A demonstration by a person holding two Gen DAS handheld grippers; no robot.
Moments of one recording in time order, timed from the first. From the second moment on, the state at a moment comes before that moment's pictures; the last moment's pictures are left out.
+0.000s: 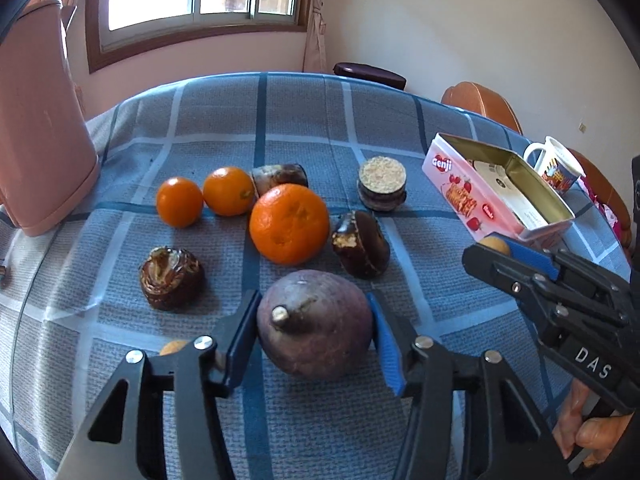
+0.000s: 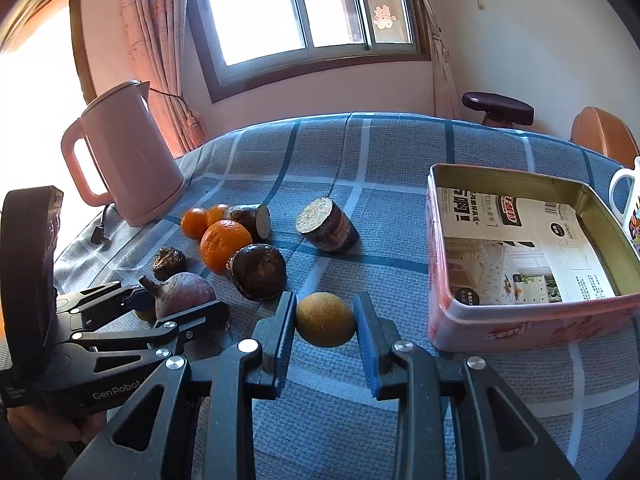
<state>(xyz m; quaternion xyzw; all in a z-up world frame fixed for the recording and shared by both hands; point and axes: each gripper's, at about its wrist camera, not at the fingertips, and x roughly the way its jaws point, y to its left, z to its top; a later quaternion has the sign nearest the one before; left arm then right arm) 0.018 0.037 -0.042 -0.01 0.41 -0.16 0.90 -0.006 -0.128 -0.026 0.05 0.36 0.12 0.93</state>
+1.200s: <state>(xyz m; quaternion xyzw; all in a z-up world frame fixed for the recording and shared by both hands) 0.045 -0.135 0.005 0.02 0.31 -0.27 0.91 0.021 -0.295 -0.013 0.04 0.30 -0.02 0.95</state>
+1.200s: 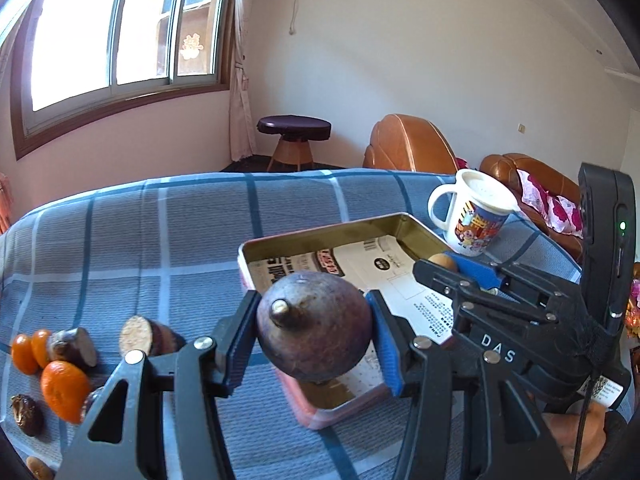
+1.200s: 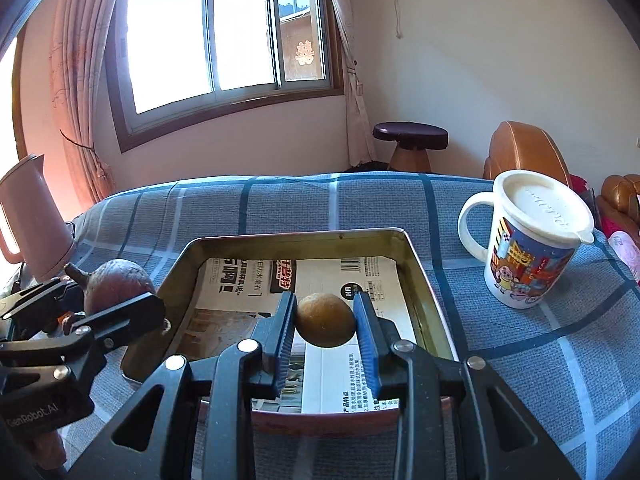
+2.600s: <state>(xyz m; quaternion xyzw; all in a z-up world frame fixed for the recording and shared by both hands) 0.035 -0.142 0.013 0.03 0.24 -0.20 0.95 0.005 -0.328 0.000 0.12 0.24 -0.03 0.96</state>
